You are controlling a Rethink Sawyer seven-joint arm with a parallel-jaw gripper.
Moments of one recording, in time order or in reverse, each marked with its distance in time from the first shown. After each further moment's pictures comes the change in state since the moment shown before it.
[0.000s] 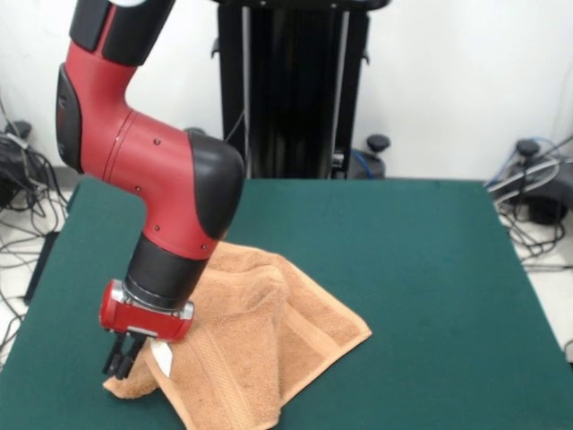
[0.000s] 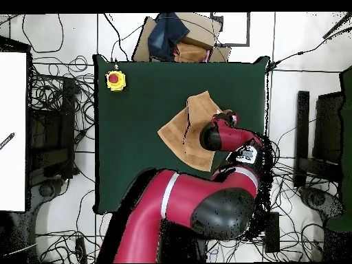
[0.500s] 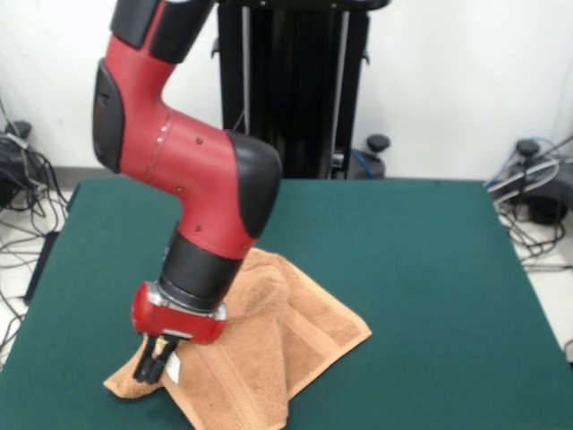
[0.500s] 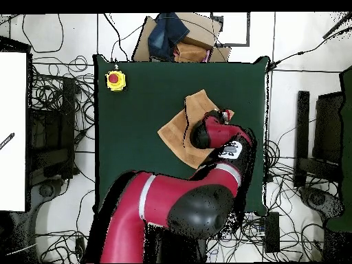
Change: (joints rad) arm 0.099 0.003 -0.058 0.000 0.015 0.000 0.000
